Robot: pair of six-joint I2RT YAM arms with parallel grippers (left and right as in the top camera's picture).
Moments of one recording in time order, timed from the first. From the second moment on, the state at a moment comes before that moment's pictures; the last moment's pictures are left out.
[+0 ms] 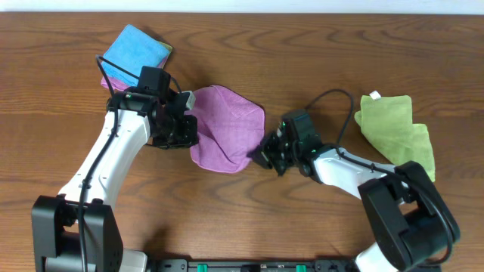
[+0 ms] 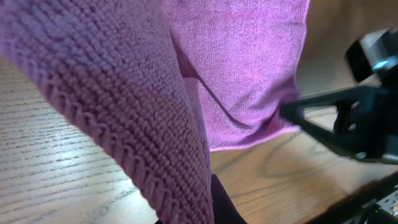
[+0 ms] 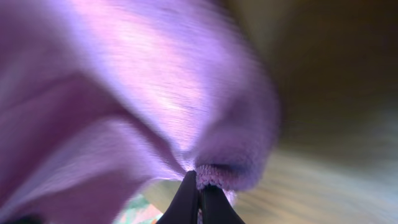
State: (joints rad) left arm -0.16 1.62 1.17 -0.95 0.44 -0.12; right arm 0.46 1.76 0.73 0.12 -0.60 1.32
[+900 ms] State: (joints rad) left arm -0.12 1.62 1.44 -0.80 0.60 -0.30; right arm 0.20 1.67 1.35 -0.34 -0.53 0.72
